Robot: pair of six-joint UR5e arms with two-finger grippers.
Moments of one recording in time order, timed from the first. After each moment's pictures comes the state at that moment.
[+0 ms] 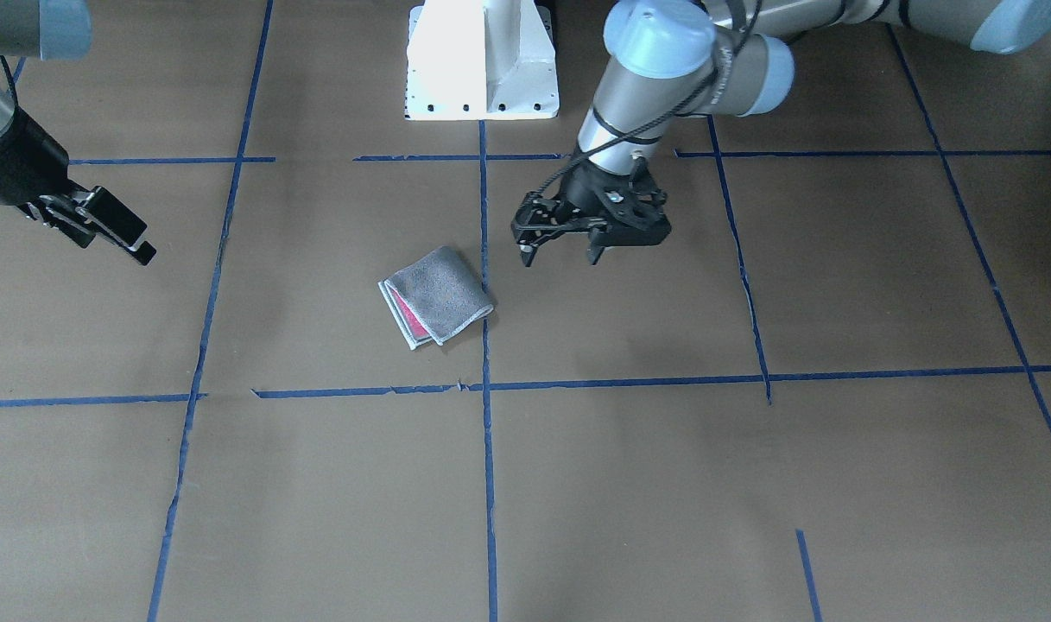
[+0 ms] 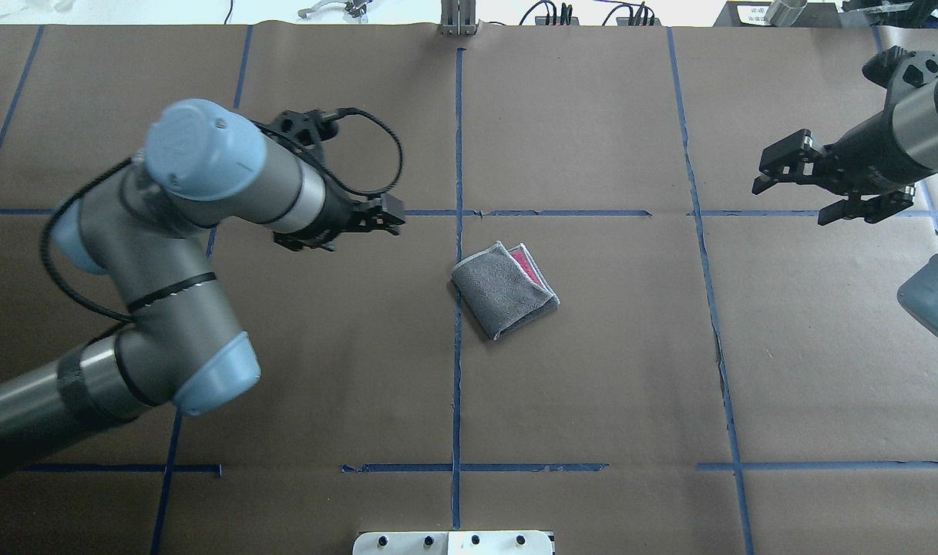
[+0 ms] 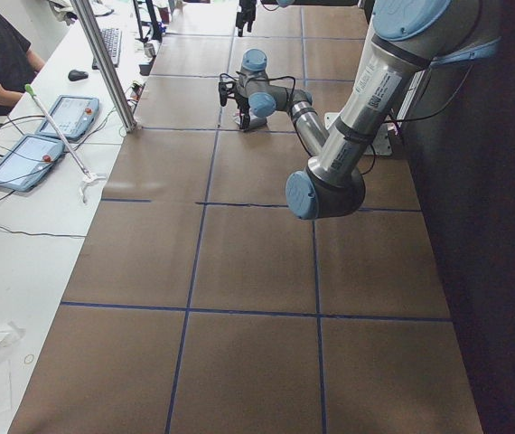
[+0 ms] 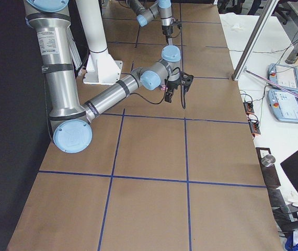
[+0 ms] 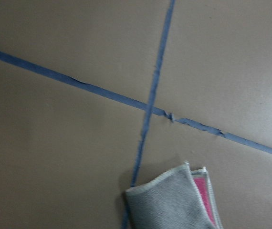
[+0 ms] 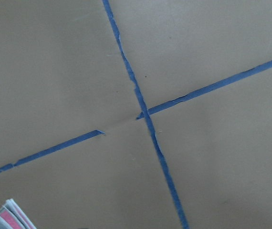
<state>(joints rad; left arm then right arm) -0.68 -2.08 -1.79 -1.84 -1.95 -1.30 1.05 -1.45 2.00 -1.43 2.24 1.17</state>
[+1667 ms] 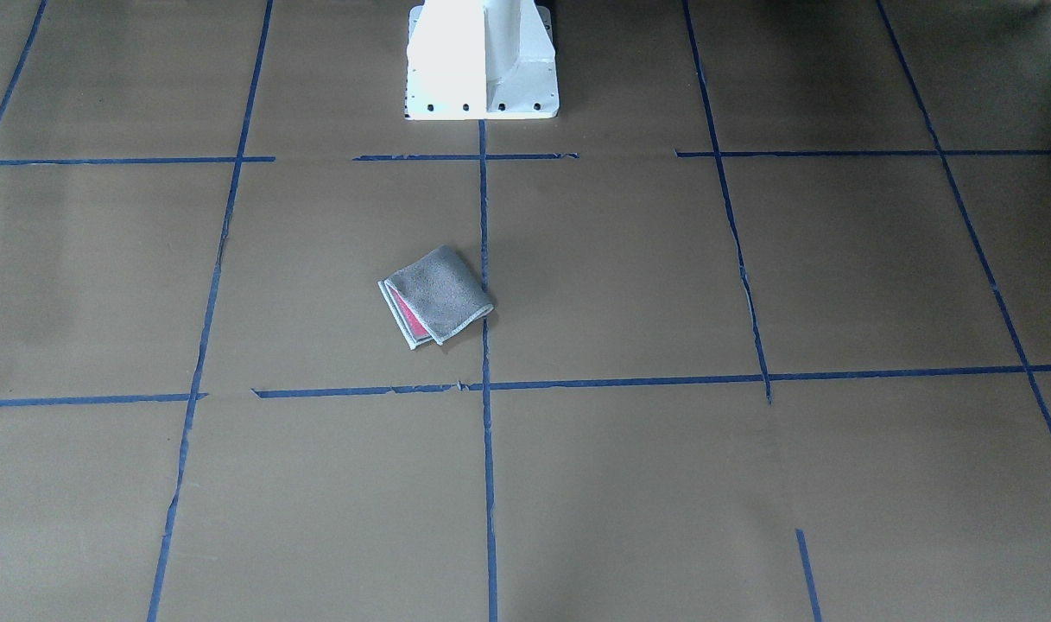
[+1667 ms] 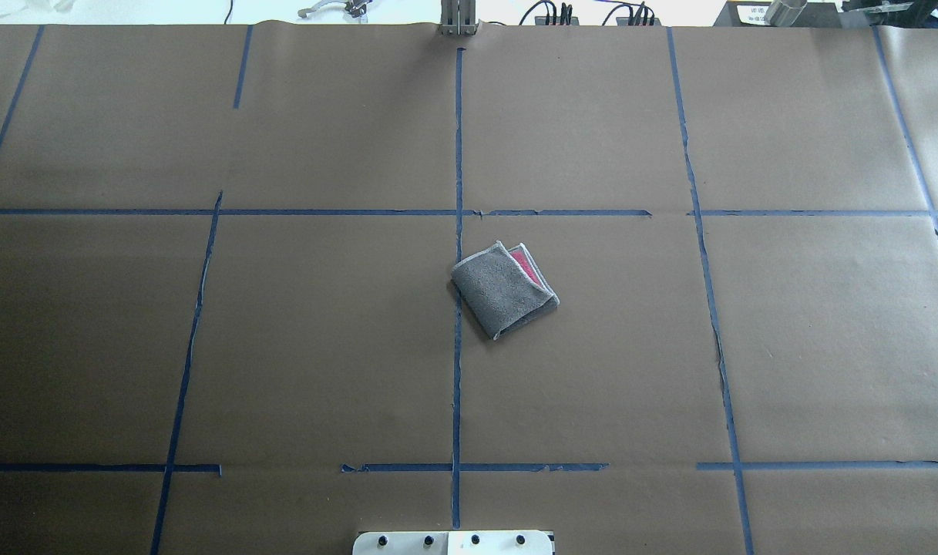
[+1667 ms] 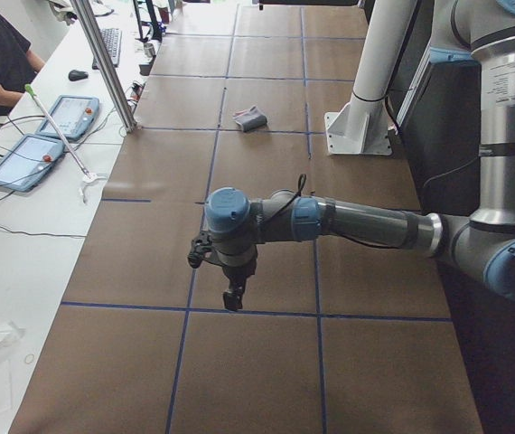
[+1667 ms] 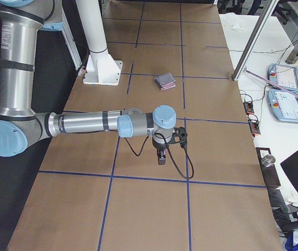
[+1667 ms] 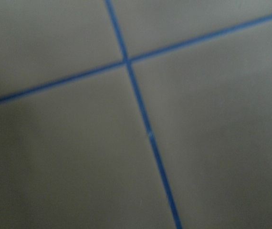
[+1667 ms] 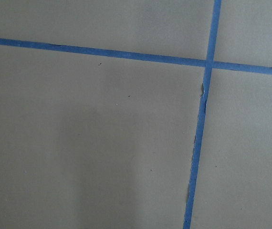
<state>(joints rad) -1.59 -1.42 -1.84 -1.33 -2.32 0.33 1.45 -1.71 1.81 -1.54 2.39 0.06</state>
